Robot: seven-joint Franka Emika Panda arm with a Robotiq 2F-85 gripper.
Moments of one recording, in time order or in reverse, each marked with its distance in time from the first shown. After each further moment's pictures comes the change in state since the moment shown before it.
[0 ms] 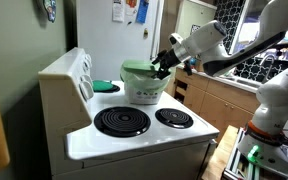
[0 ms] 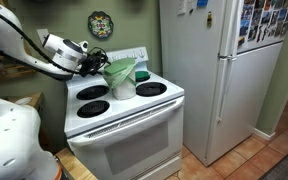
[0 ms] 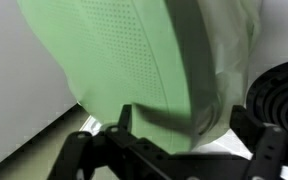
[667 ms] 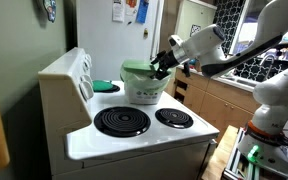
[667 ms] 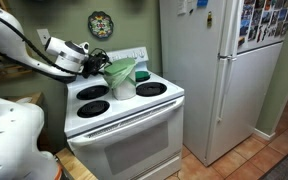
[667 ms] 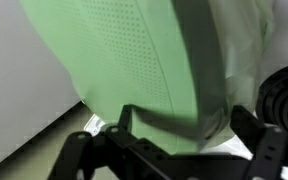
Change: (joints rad) arm -0.157 -0.049 0.121 -0.005 -0.008 0.097 0.039
